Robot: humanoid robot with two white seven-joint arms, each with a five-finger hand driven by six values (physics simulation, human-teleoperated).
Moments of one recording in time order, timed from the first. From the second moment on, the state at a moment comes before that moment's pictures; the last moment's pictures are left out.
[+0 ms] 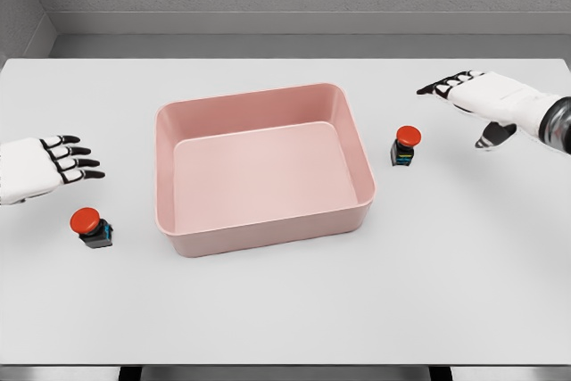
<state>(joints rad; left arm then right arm) -0.28 1.23 -0.51 -1.64 -0.80 -0.61 -0.11 -0.59 -0.90 0.61 -1.67 0.46 -0.03 0.55</state>
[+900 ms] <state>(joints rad) -0.21 1.18 -0.51 -1.76 -0.80 -0.61 -0.21 -0.69 -0.80 0.78 -1.61 0.45 0.01 0.61</state>
